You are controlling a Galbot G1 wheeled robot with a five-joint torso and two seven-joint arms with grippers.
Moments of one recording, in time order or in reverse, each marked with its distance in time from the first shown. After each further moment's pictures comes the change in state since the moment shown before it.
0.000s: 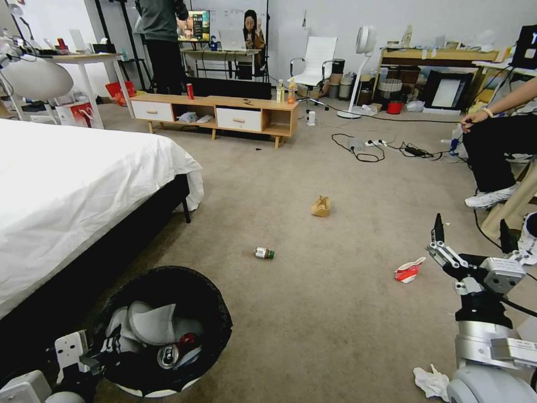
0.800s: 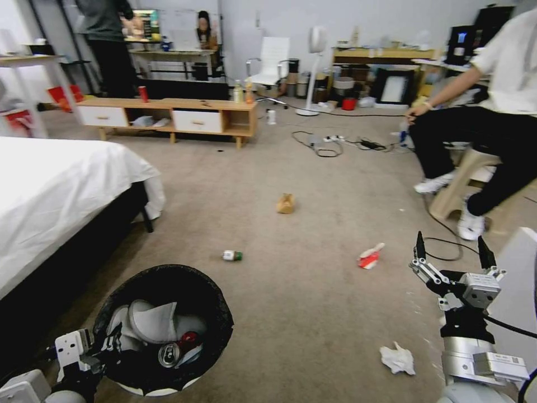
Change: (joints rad) left arm -0.005 -0.002 0.002 -0.007 -0.004 0.000 0.002; right arm -0.060 0.033 -0.047 0.003 -0.057 -0.010 -0.004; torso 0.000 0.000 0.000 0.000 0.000
